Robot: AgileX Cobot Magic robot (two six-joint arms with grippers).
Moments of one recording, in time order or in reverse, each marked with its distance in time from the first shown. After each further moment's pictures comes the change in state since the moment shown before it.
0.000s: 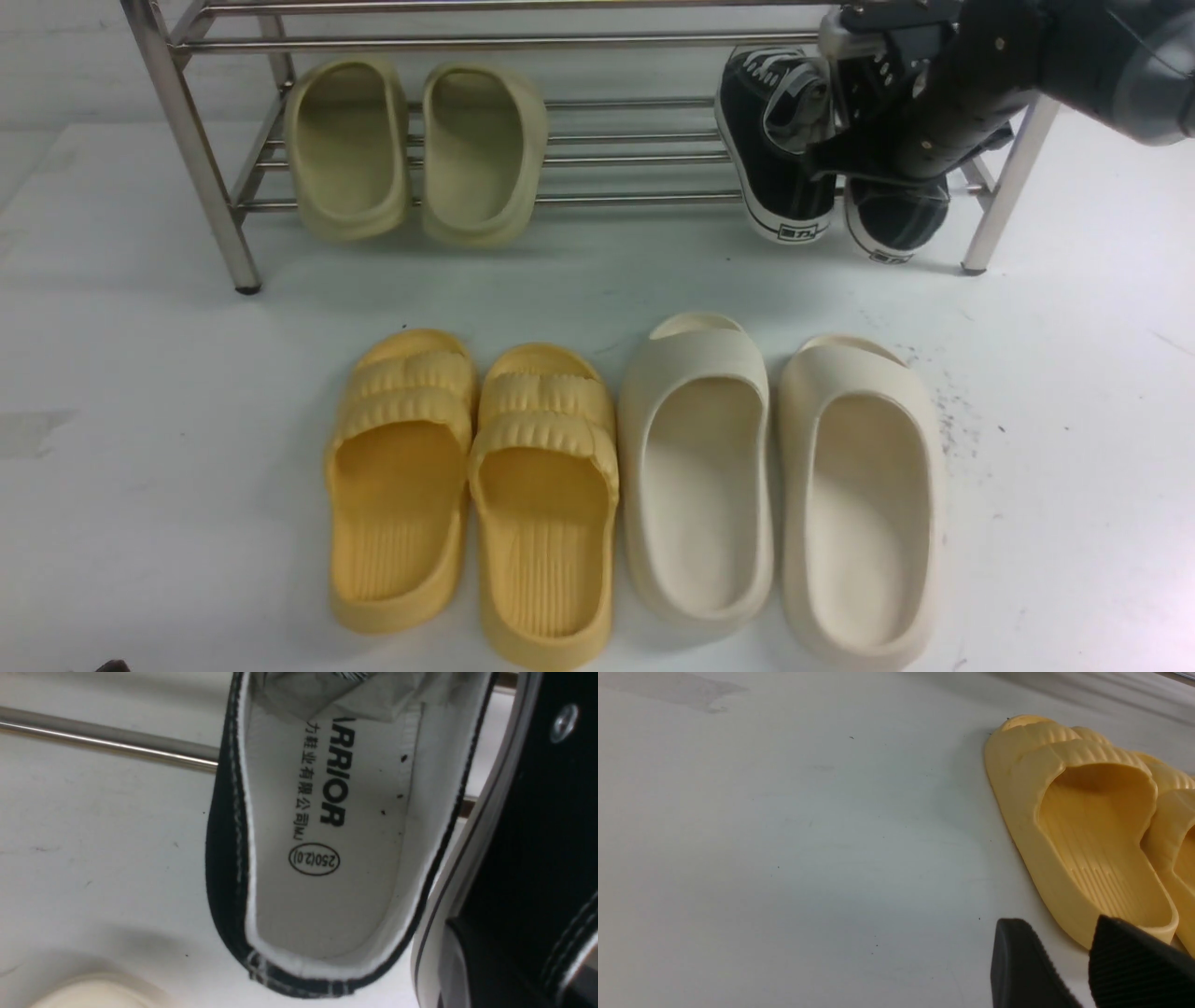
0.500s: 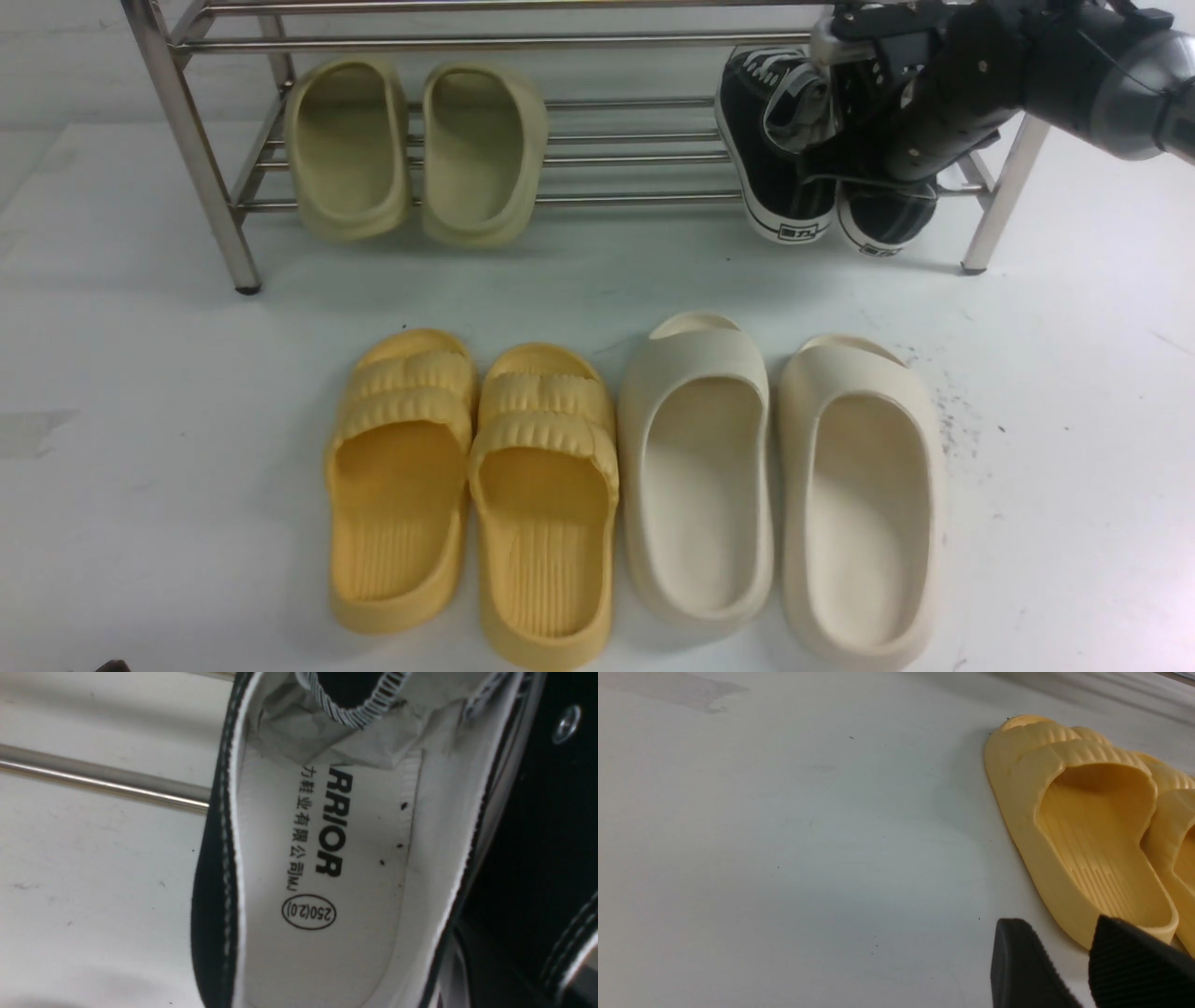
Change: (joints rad) right arm 0.000 0.036 -0.015 -0.028 -0.078 -0.001; left arm 0.000 0.000 0.000 0.000 0.000 0.000
